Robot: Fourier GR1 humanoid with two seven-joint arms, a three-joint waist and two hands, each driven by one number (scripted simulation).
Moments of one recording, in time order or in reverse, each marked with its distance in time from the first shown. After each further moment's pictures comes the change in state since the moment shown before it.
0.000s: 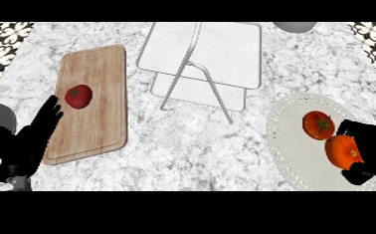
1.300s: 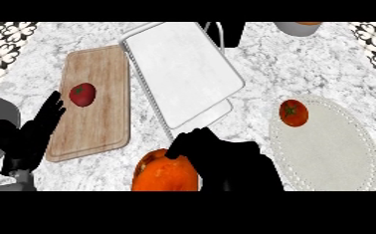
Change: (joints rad) left arm -0.037 0.002 -0.001 0.024 -0.011 -0.008 0.007; right arm -0.614 0.484 0.780 -0.619 -0.075 -0.012 0.924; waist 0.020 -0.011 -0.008
